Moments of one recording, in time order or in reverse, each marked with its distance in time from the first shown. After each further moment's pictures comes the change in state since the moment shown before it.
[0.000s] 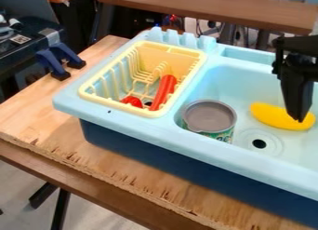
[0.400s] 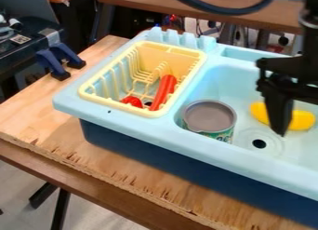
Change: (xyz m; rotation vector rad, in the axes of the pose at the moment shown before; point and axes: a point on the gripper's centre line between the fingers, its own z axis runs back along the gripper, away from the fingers) arm 0.003 0.026 -0.020 0.034 0.023 0.072
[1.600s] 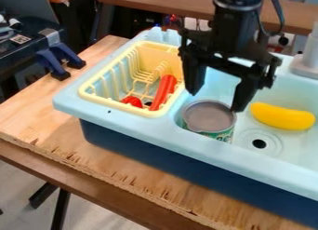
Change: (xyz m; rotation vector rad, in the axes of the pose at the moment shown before) arm 0.013 0.085 0.000 0.232 0.048 0.015
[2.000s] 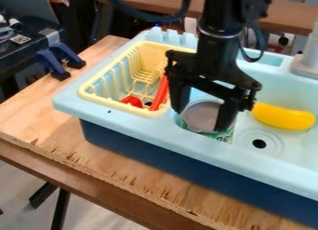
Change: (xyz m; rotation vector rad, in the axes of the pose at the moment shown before) arm -0.010 0.014 -0.022 0.026 0.025 0.037
